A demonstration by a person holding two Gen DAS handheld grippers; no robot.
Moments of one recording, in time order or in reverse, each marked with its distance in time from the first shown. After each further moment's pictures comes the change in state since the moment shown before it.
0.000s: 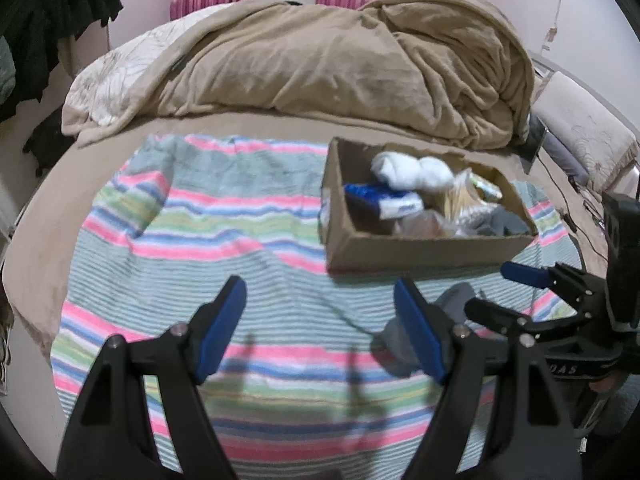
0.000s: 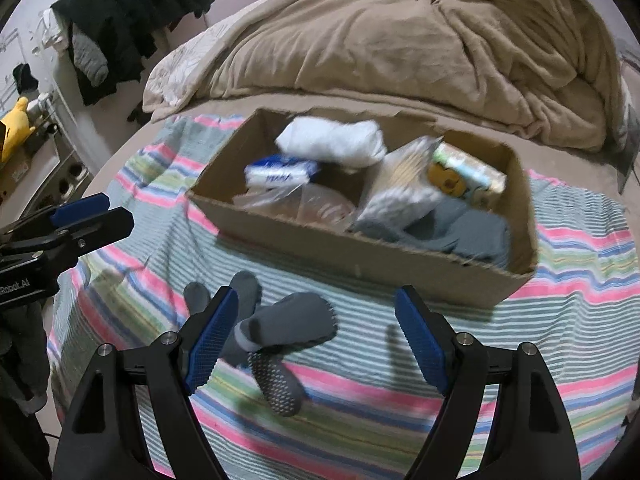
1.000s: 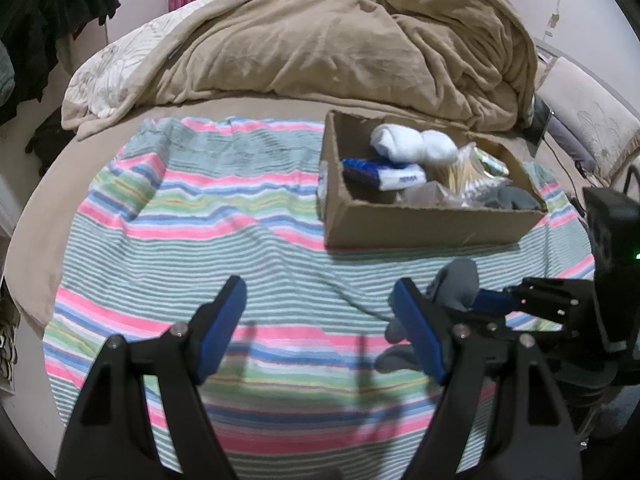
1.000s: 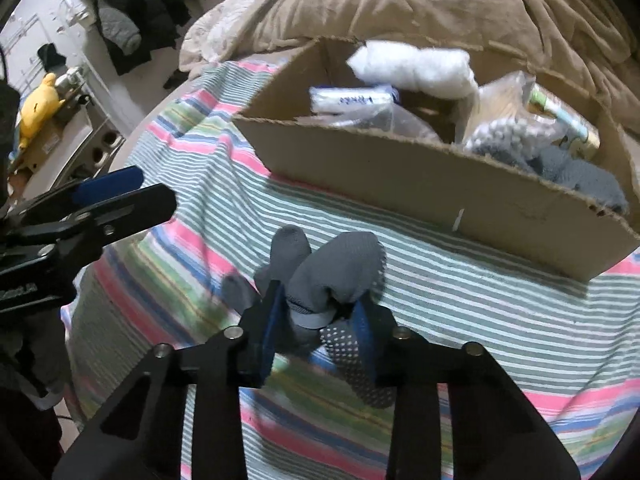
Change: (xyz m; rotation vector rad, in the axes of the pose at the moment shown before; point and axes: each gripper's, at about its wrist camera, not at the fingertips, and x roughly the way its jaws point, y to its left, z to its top) left arm 0.011 -0.011 -0.013 0.026 0.032 0.027; right arm 0.027 0.018 -0.015 -0.044 0.090 0.159
